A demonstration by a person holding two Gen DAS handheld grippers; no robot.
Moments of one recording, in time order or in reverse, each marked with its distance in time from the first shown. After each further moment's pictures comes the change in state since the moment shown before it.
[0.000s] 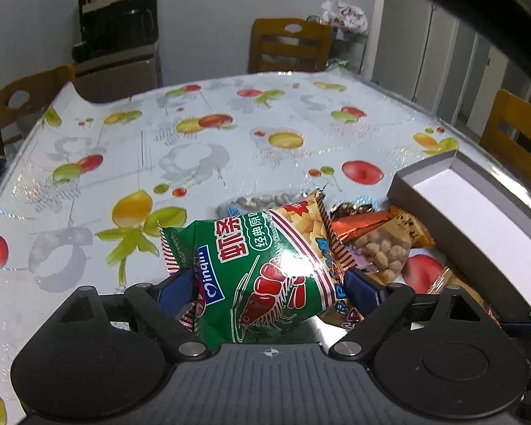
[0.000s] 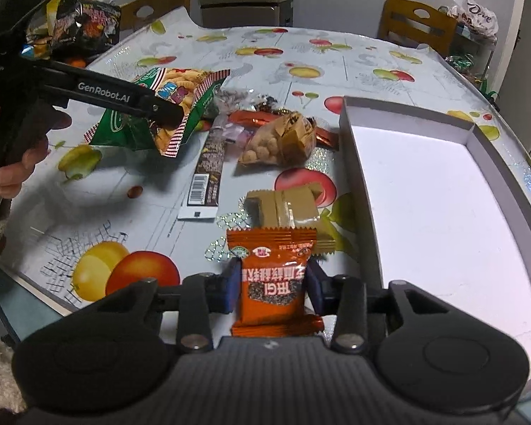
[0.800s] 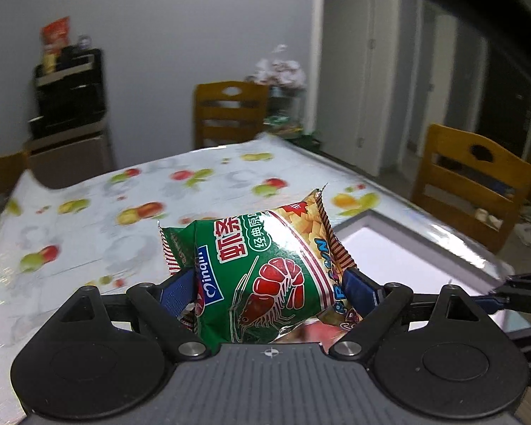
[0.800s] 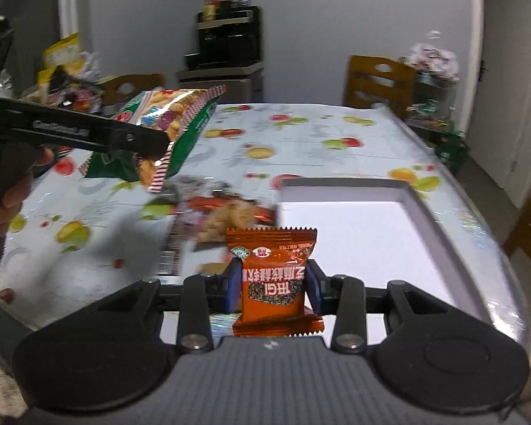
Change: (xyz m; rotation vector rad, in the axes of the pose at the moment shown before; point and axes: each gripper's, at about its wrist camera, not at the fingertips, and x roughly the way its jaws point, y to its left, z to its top) left arm -0.051 -0.075 0.037 0.114 -0.184 -0.153; right arm -0.079 -0.054 -0.004 0.081 -0.245 -0.067
